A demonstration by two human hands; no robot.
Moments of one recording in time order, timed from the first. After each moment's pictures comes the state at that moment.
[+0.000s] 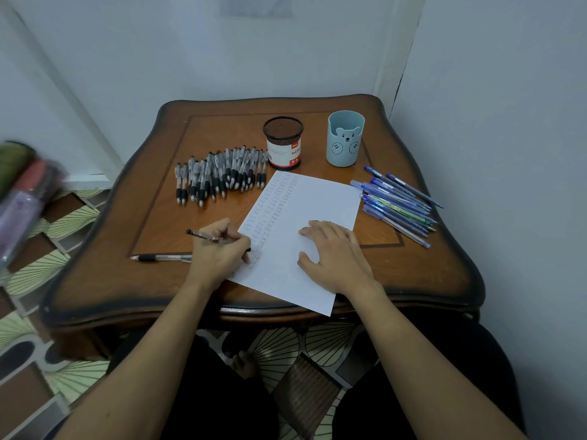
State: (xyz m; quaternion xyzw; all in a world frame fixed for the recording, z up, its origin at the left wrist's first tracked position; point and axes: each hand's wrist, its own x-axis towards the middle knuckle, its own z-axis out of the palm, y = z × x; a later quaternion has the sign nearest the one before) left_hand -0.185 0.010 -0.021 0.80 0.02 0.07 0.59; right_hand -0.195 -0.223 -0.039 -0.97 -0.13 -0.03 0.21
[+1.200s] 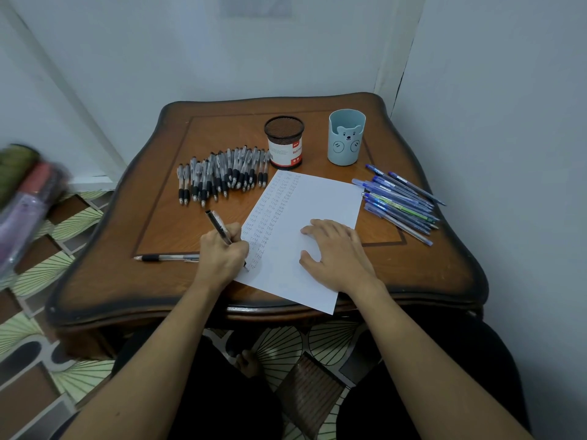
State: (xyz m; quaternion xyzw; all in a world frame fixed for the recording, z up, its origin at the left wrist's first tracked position) left_hand -0.186 0.010 -0.023 0.86 -0.01 0.11 0.49; right_hand -0.194 -0.222 -0.040 -0.97 -0.13 -0.04 0.21
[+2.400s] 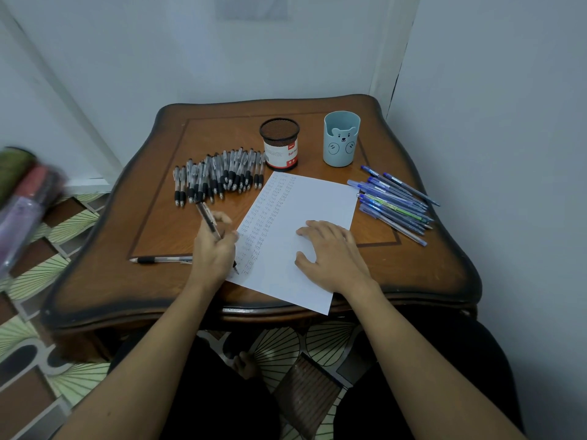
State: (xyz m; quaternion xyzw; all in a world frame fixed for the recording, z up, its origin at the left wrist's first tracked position) left_hand -0.185 0.011 -0.025 0.80 0.01 0.10 0.60; right_hand -0.195 -0.223 -0.040 -0.97 -0.13 -0.04 0.22
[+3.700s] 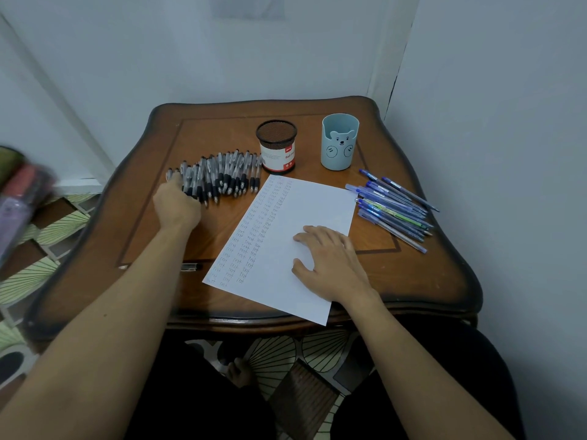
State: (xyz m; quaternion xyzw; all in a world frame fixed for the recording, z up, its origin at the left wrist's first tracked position) left_hand -0.078 0.050 0.003 0.91 0.22 0.14 0.33; right_hand -0.192 -0.224 -0.043 -0.97 -0.13 -0.04 0.21
